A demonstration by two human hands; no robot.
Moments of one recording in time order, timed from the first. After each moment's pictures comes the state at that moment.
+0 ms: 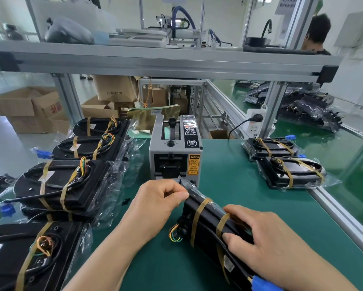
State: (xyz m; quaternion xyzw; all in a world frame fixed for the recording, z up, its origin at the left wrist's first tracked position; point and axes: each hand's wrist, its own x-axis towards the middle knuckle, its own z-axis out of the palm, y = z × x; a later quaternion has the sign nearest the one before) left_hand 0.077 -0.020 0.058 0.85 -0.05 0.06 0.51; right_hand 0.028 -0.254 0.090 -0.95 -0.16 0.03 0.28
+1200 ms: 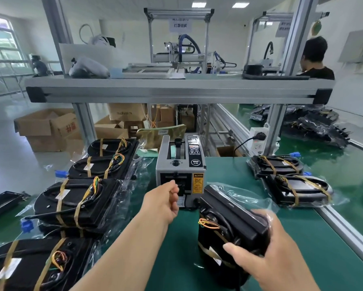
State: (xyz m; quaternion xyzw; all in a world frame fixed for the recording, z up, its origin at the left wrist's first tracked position) left_hand 0.142 -0.040 0.076 0.49 0.31 -0.07 0.81; right_hand 0.019 -0.247 0.080 -0.84 -0.05 -0.10 0.53
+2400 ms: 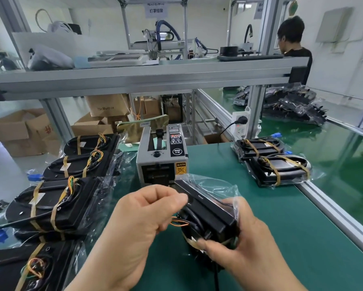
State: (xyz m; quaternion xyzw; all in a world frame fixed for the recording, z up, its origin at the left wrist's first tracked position) left_hand 0.009 -0.056 0.136 0.66 -0.02 0.01 0.75; right_hand 0.011 -0.238 0.075 -0.85 -0.13 -0.10 0.50
